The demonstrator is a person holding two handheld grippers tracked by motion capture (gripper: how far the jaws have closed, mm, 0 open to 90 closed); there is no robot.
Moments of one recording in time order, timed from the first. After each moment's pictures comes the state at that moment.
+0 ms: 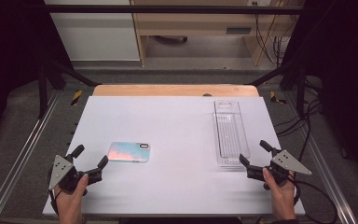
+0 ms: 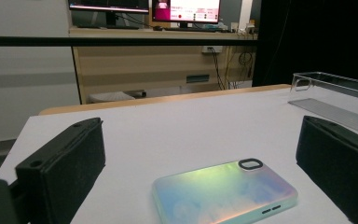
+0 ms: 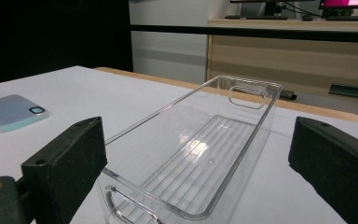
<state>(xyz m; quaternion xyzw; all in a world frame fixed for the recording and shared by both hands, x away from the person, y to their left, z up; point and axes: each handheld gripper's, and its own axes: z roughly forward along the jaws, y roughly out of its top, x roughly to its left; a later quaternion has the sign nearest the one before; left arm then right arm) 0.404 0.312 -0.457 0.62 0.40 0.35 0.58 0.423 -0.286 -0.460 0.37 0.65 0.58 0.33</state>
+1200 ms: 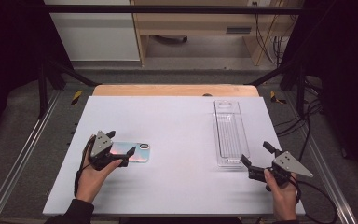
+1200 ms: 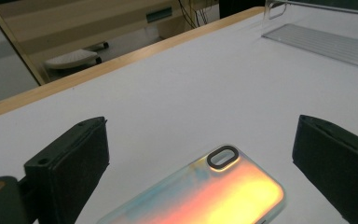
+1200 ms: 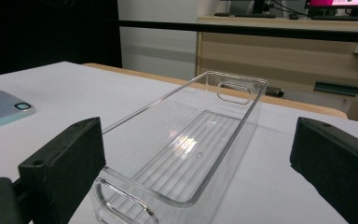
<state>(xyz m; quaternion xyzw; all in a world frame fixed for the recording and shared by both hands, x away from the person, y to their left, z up) 0.474 0.243 -0.435 0.76 0.34 0.29 0.47 0.418 -0.289 -0.460 0.38 0.65 0.56 0.34</state>
